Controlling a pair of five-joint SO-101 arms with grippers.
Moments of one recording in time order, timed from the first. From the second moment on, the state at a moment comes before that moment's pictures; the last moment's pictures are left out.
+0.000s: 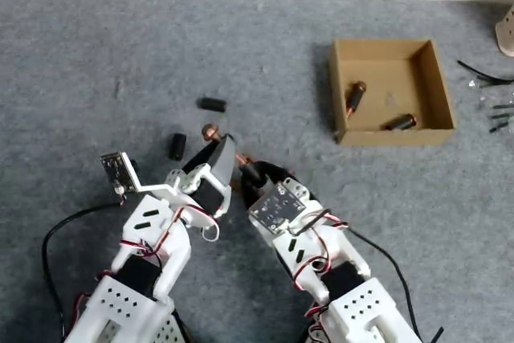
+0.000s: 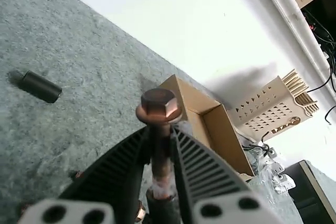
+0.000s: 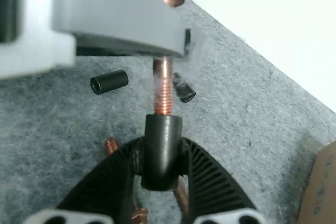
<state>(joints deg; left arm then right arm) 20.4 -85.0 95.9 4.4 50.2 -36.0 -75.9 95.8 4.0 25.2</state>
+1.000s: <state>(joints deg) 24.6 -85.3 94.3 17.9 46.4 -35.0 -75.8 95.8 4.0 25.4</state>
